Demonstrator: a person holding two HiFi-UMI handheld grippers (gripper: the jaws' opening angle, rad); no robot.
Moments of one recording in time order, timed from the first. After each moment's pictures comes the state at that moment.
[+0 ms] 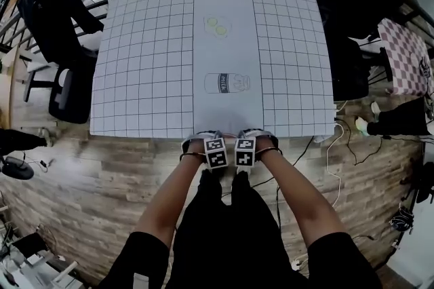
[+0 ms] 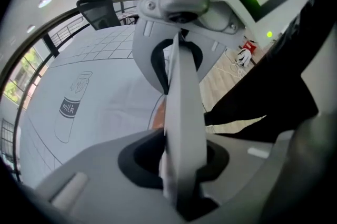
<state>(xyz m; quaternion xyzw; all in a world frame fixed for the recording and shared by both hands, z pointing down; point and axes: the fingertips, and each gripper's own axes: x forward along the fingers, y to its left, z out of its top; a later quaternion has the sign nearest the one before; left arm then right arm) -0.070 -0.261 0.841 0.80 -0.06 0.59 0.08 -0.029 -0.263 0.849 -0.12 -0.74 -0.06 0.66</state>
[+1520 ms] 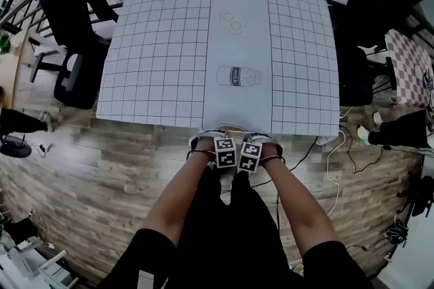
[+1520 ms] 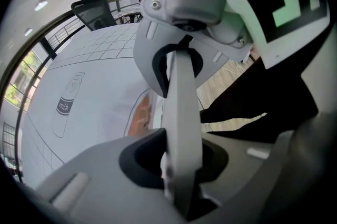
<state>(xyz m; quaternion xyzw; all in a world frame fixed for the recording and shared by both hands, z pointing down) -0.068 -0.225 0.839 0.79 -0.05 0.60 0.07 -0.035 -0.232 0.849 -0.05 -0.75 -0.07 0.65</state>
